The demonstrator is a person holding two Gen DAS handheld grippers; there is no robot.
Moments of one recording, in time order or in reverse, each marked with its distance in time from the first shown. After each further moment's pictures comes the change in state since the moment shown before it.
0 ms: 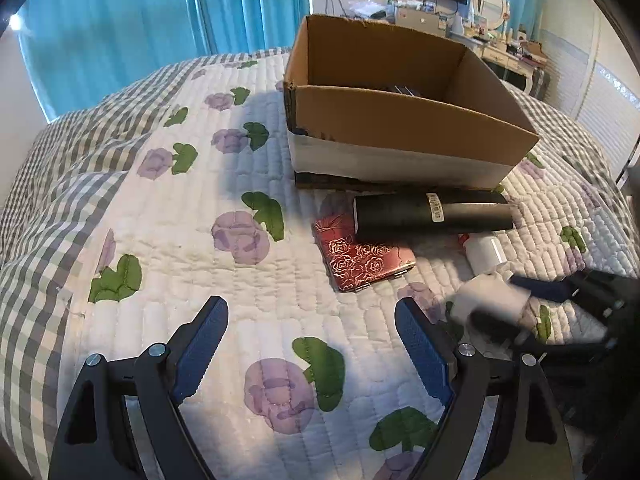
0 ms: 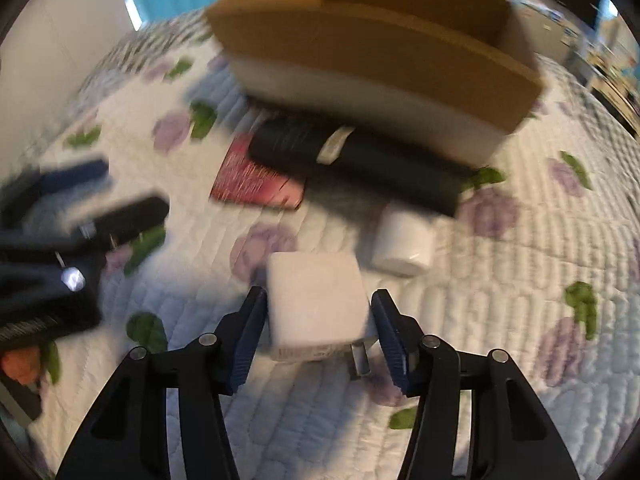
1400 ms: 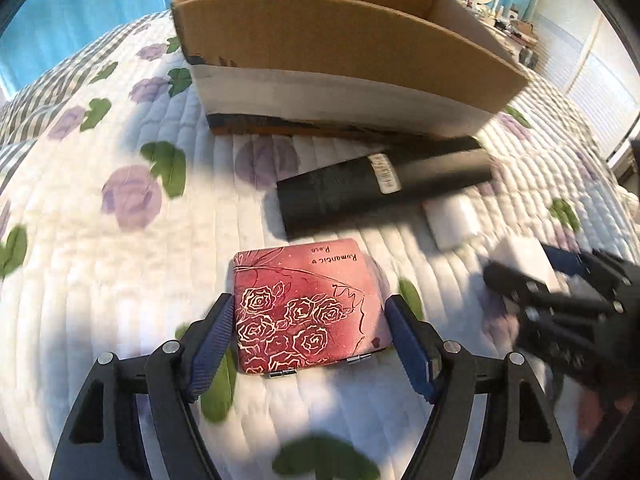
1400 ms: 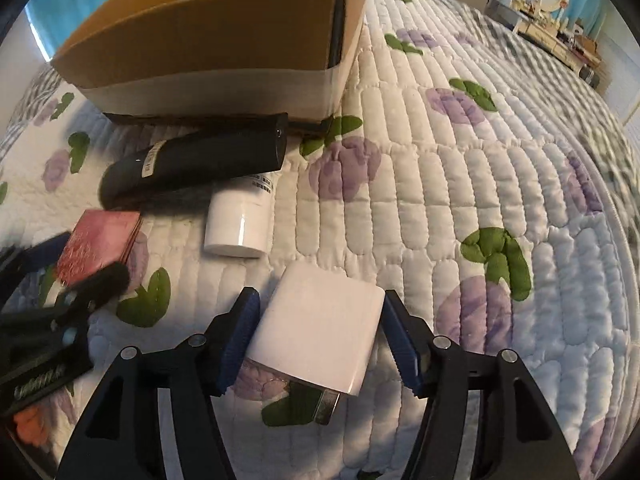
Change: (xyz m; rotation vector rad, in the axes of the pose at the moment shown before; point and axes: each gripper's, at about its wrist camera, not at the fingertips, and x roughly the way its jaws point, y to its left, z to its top) left arm 0.033 -0.027 -0.021 -0.004 0.136 -0.124; right arm 0.006 -0.059 -0.010 0.175 0.079 -0.202
